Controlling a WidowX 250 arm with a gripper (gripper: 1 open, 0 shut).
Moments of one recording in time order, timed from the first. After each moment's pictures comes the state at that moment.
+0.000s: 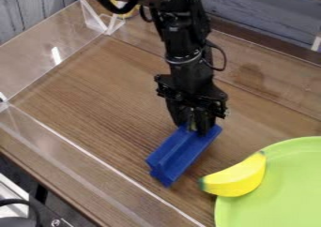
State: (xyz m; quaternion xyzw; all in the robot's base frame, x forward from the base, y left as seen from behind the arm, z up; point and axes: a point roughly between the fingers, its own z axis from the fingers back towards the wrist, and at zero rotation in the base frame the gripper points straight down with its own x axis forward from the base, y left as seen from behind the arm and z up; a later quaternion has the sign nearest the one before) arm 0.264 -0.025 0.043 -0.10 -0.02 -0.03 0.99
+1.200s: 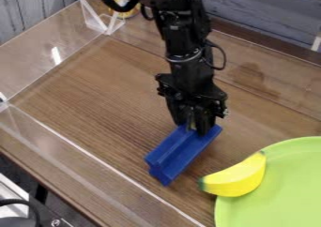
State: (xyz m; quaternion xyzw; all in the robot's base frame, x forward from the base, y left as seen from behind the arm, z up) arm 0.265 -0.021 0.042 -0.09 -0.01 -0.04 0.99
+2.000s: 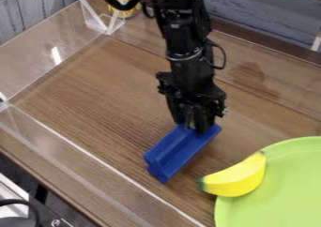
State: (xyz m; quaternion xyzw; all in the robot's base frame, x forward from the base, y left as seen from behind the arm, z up) arm 0.266 -0.017 0.042 -0.09 -0.01 -0.05 0.99
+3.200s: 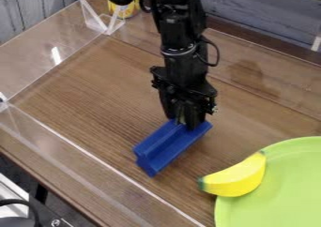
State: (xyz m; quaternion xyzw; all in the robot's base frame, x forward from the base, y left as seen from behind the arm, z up) arm 0.264 -0.004 0.044 -0.07 0.00 -0.07 0.99
